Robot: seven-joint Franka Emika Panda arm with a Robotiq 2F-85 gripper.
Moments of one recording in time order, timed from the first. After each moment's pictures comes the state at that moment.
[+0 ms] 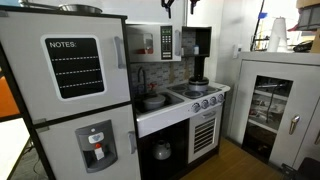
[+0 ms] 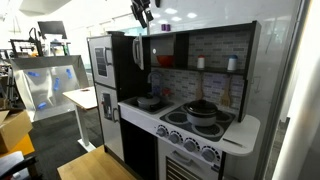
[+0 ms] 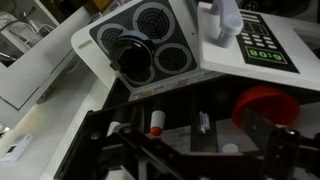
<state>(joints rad) 0.00 -0.06 0.00 -1.81 -0.37 2.06 0.58</state>
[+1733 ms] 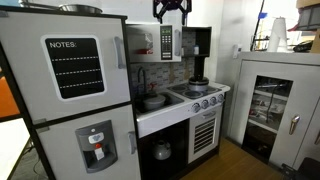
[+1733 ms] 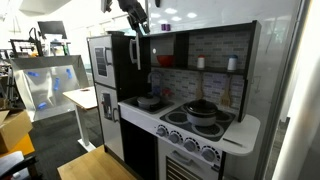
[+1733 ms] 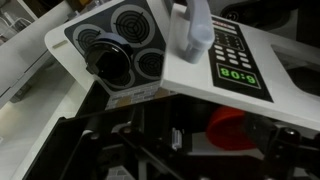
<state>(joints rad) 0.04 -0.05 0.00 -1.89 -0.37 2.18 0.60</state>
